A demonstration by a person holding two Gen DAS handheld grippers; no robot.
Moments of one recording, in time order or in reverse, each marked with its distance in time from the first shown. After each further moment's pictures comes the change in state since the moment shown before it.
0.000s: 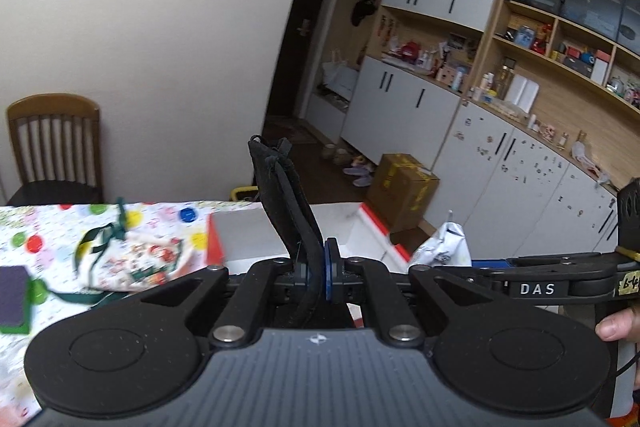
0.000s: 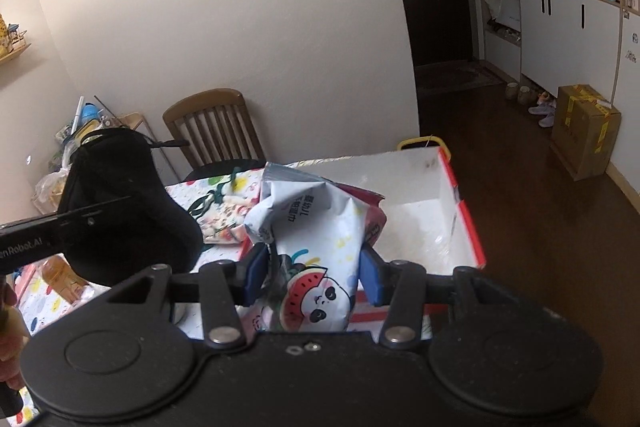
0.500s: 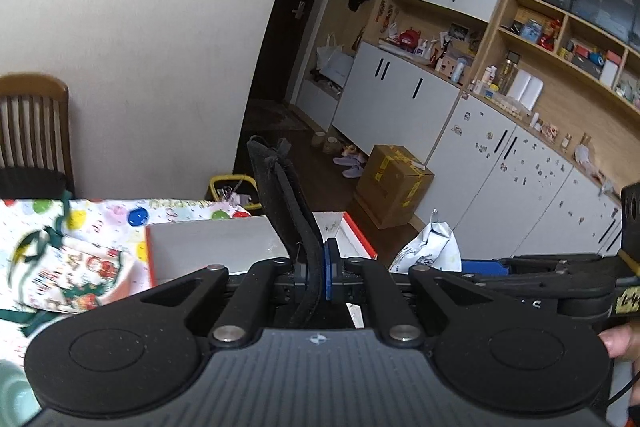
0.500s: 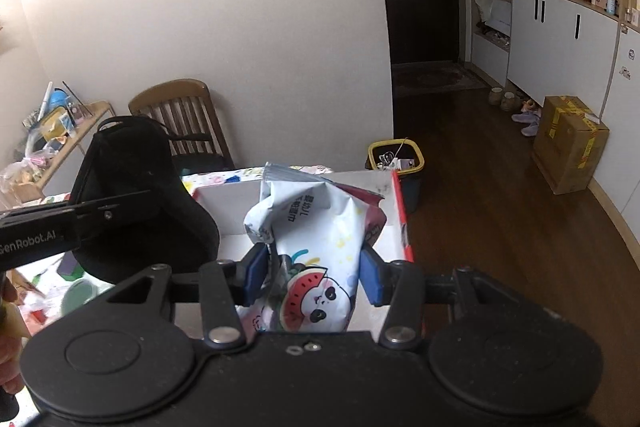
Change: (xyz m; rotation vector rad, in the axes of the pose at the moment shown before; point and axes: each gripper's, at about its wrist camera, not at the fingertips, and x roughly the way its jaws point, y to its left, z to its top) left arm 0.108 -0.020 0.020 -0.061 0.046 -0.028; right arm 0.059 -0.051 0.035 -0.046 0.034 -0.077
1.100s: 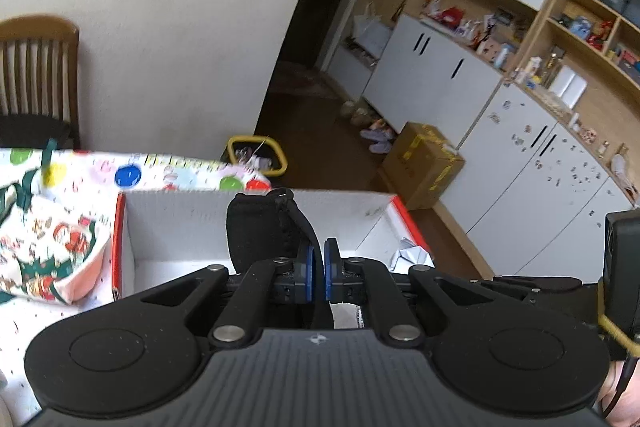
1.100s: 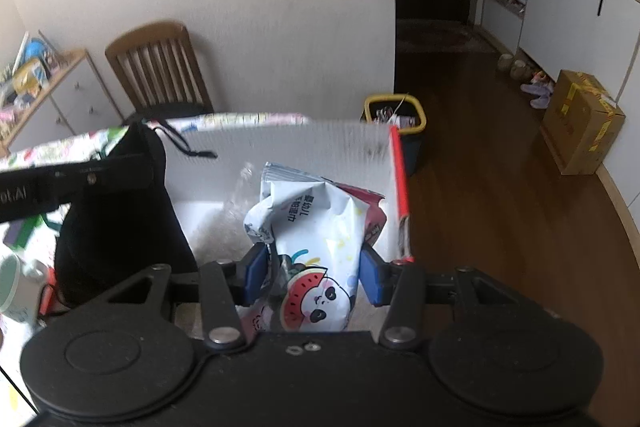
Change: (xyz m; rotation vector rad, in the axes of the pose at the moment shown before) left arm 0.099 0.025 -0.009 -0.100 0.105 0.075; right arm 0.115 -0.031 -0.004 -0.060 0.163 -0.011
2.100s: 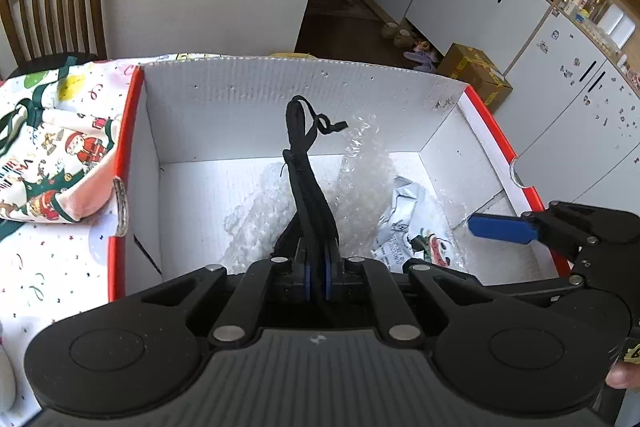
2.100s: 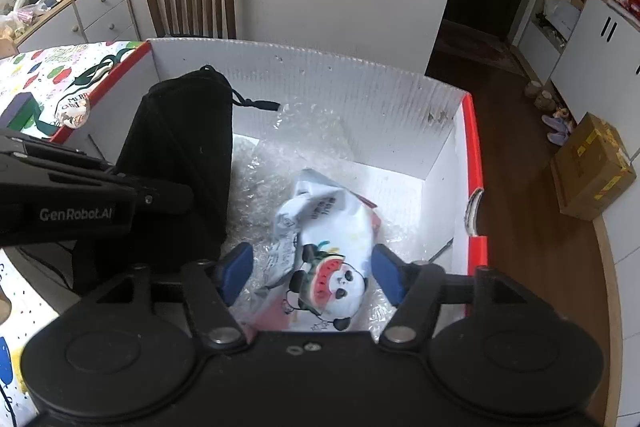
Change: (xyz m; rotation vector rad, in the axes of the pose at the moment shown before) left arm 0.043 0.019 -0.037 0.010 0.231 0.133; right arm 0.029 0.039 -0.016 -0.245 0.077 -0.025
